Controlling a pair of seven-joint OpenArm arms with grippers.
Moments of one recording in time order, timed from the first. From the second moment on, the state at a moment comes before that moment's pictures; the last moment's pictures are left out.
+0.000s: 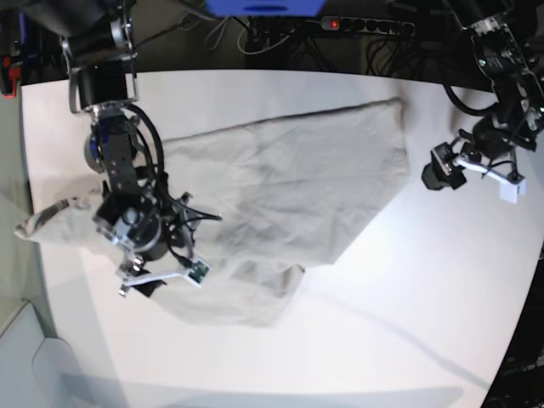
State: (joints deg) left arm 9.6 -12.4 -33.5 100.4 -44.7 -6.3 69.2; right arm 15.2 9.4 -10.3 89.1 -23.1 40.3 -46.3
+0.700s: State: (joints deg) left arm 10.0 -12.3 -39.0 100.5 -44.9 -6.3 69.4; right arm 23.8 8.4 -20.4 69.5 -23.4 40.3 -45.7
